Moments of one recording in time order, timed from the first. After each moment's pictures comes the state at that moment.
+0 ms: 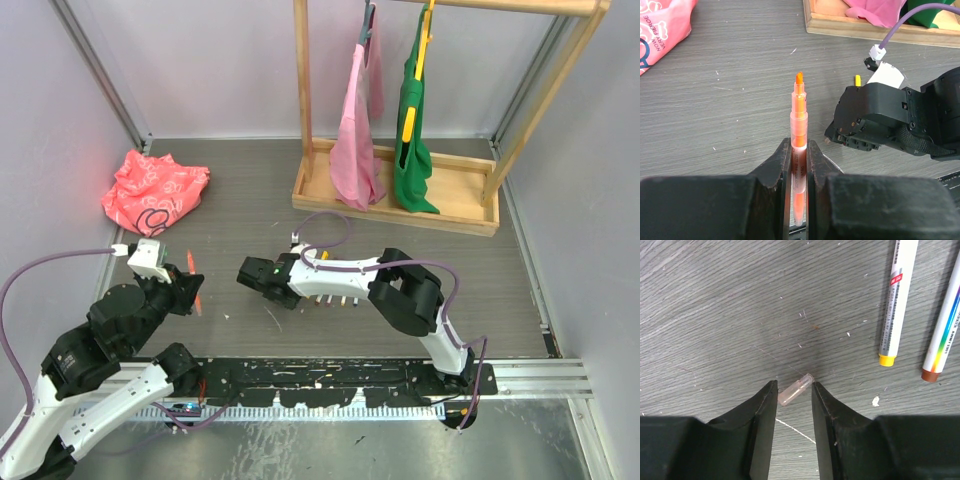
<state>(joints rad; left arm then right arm) -0.80 0.32 0.88 -0.90 -0.44 -0.39 1.18 2.09 1.55 -0.79 0.46 1.57</state>
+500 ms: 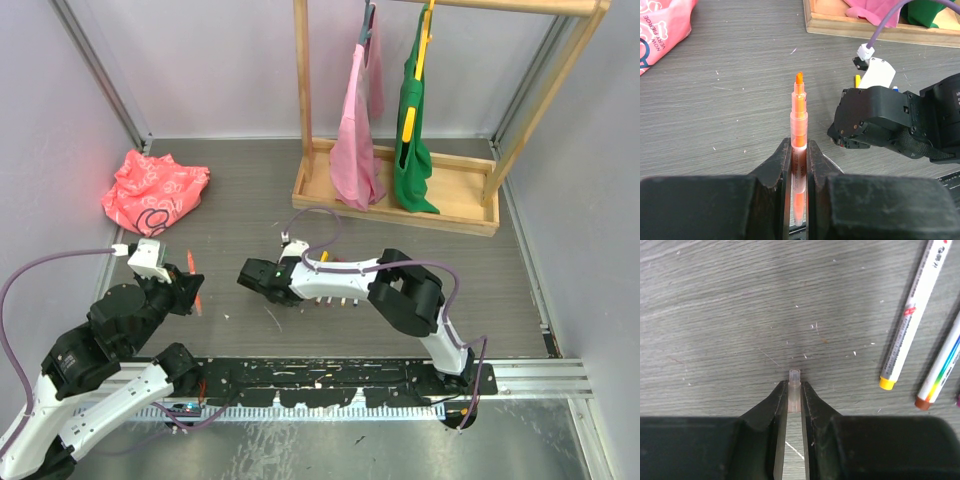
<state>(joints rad) -0.80 0.33 0.88 -0.90 -0.44 -0.39 1.18 2.09 1.52 -0.73 0.49 1.40</state>
